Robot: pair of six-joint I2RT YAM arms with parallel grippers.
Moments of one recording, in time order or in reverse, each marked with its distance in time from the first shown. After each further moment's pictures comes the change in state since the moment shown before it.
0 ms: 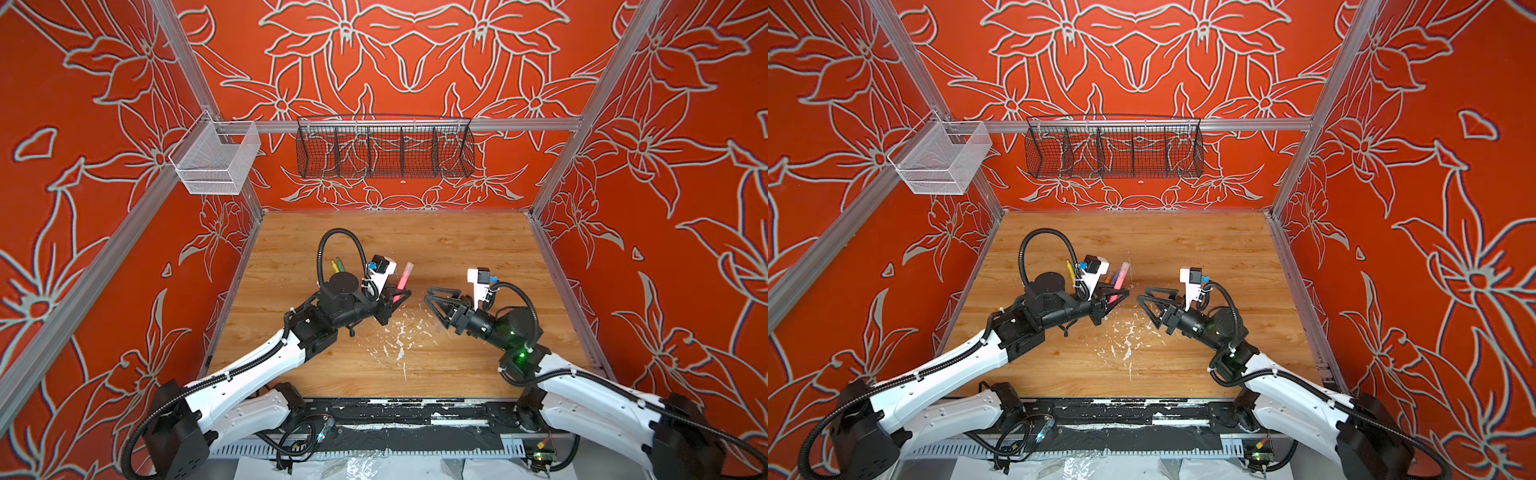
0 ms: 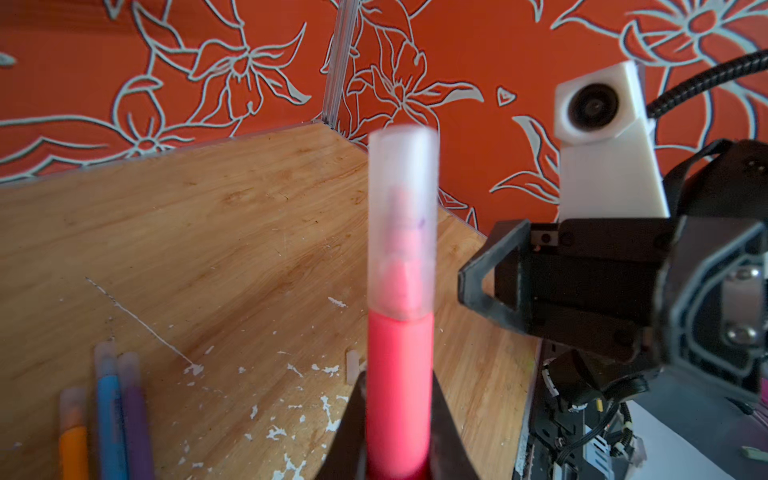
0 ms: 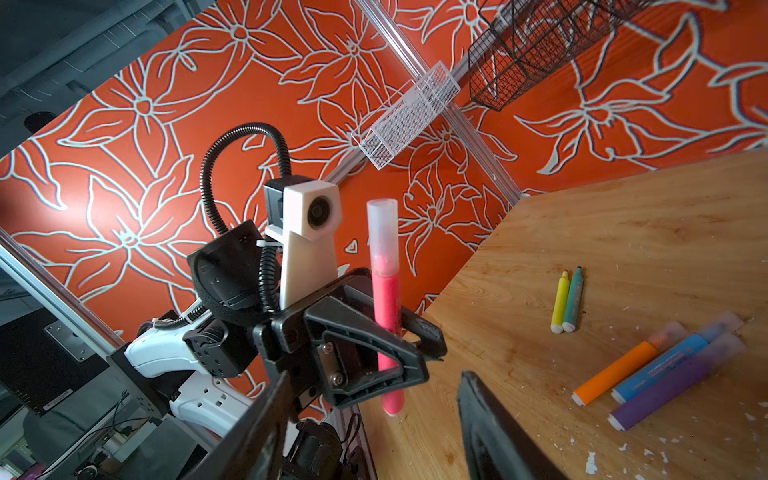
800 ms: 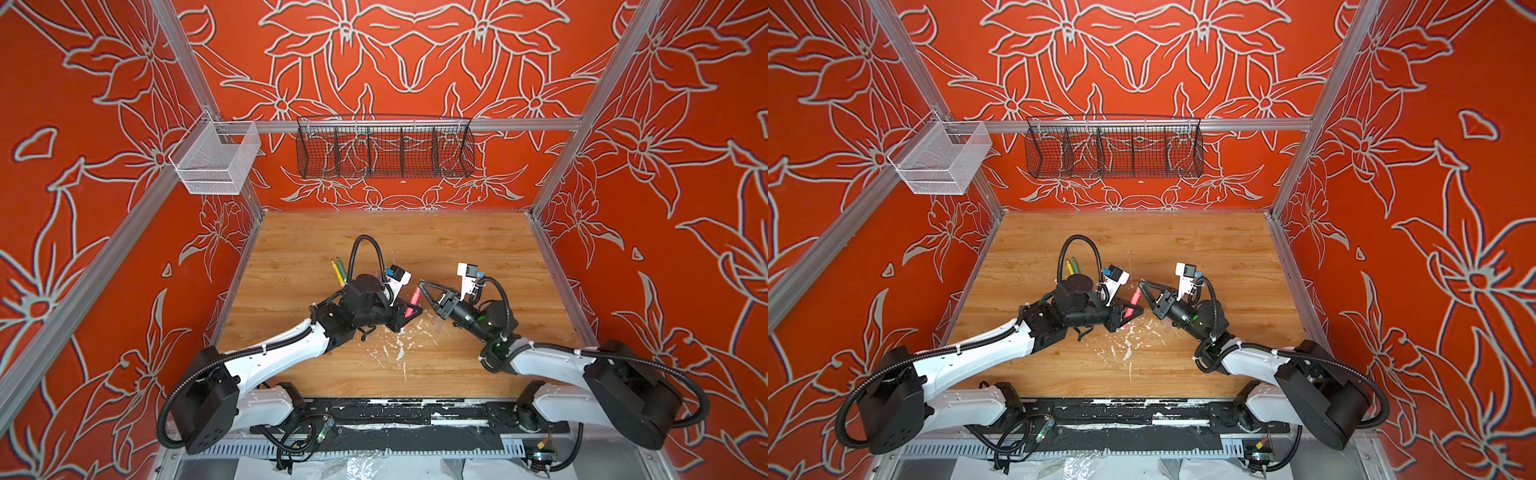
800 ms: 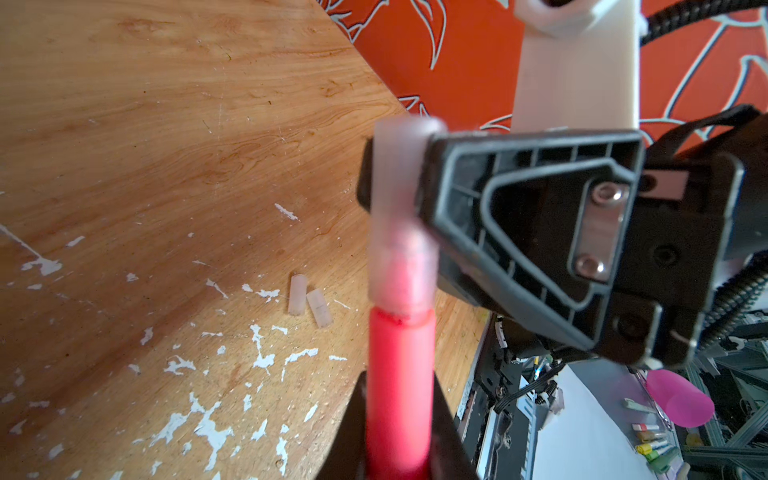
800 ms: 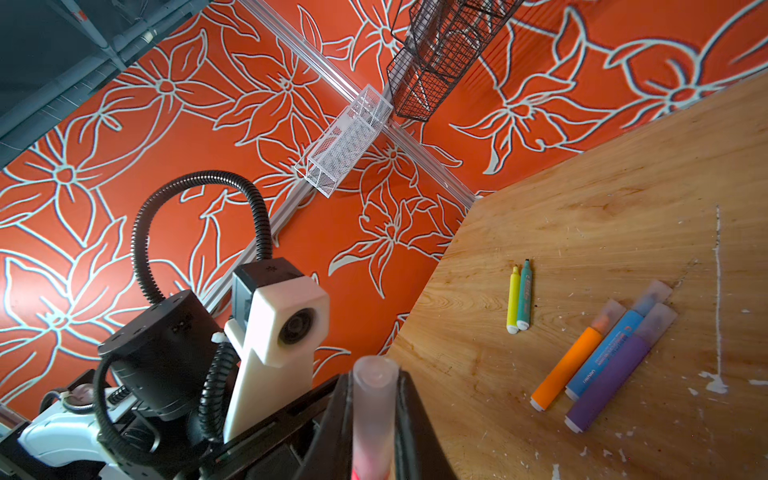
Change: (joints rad) left arm -0.029 0.200 0.004 0.014 0.113 -0.220; right arm -0.032 0.394 -0.020 0.375 0.069 0.137
